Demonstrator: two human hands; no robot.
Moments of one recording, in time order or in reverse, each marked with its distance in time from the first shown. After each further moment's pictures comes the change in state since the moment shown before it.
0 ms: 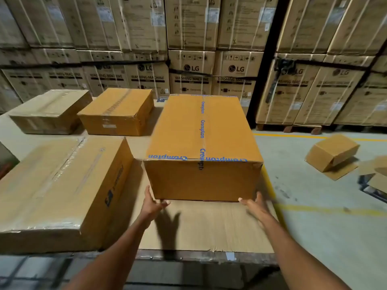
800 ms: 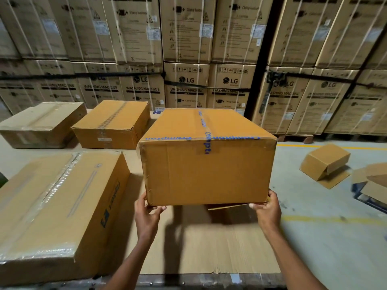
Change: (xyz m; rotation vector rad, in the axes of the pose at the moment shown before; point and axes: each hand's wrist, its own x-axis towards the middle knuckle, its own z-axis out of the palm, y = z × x) left_hand -0.014 0.042 0.008 0.014 0.383 0.277; right_hand -0.079 -0.083 -0.019 0.199 0.323 -0.308
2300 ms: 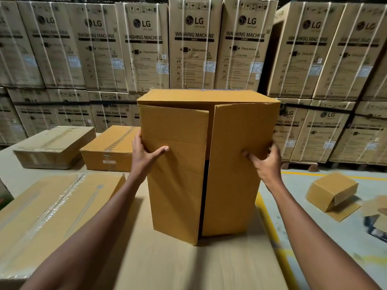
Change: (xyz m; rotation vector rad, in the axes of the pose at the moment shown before) left_hand 0.138 0.225 -0.010 -0.123 -0.096 0.411; right_hand 0.095 -0.210 -0.023 0.120 -0.013 -0.521
